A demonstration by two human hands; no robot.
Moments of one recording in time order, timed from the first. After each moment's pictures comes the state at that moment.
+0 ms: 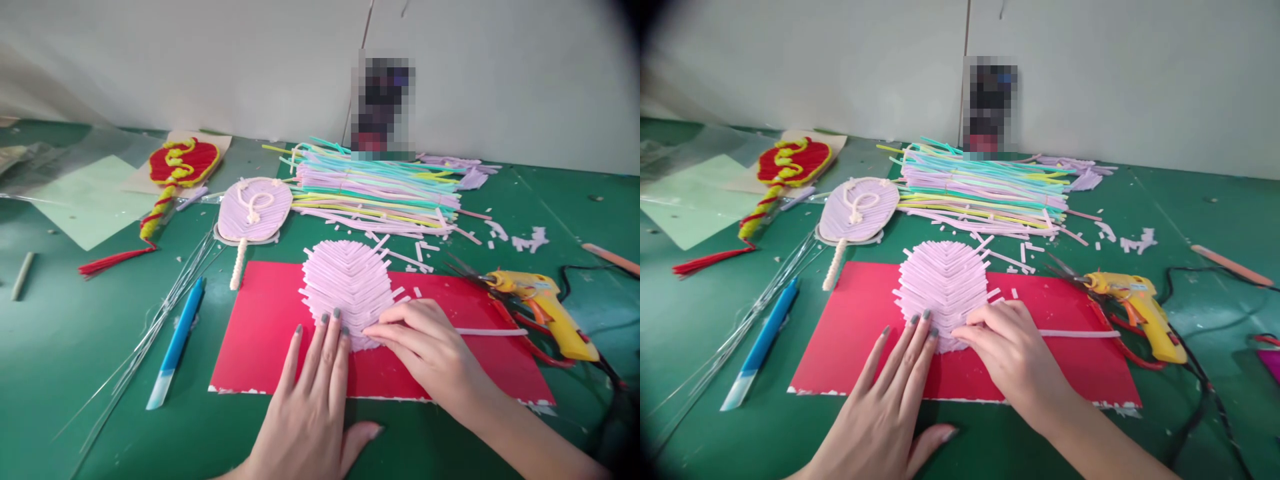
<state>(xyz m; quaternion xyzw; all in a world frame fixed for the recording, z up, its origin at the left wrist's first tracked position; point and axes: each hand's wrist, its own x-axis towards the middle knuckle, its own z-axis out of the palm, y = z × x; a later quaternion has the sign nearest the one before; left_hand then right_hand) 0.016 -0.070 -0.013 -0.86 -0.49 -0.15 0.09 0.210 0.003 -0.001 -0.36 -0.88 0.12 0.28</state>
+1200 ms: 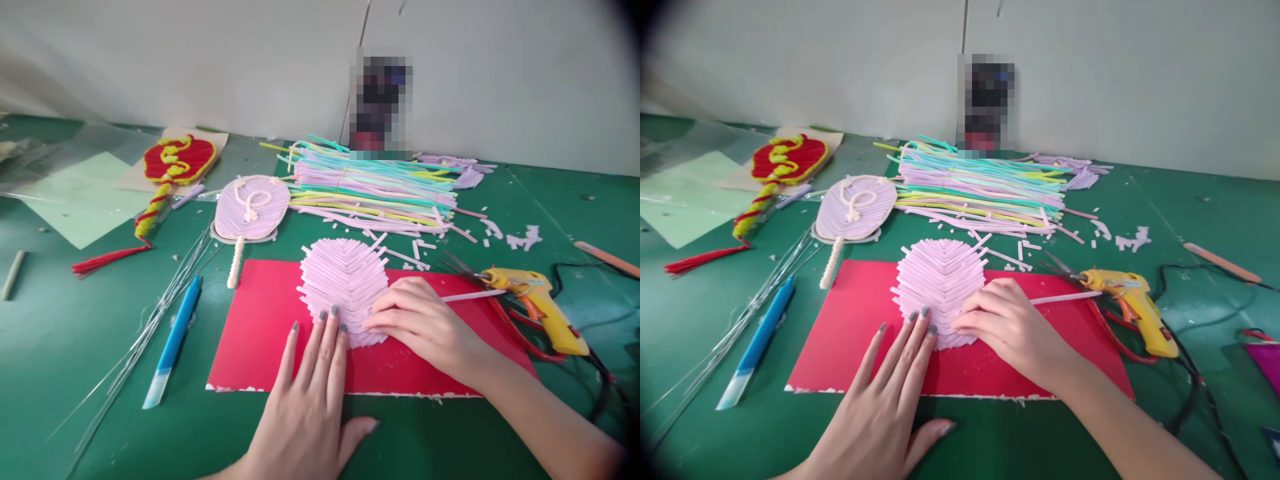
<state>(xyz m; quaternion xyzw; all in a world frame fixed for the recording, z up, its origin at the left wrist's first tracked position) 0.016 -0.071 -0.012 -0.86 -0.49 -0.14 0.08 0.223 0.030 0.009 -0.29 -0.91 0.20 0.22</state>
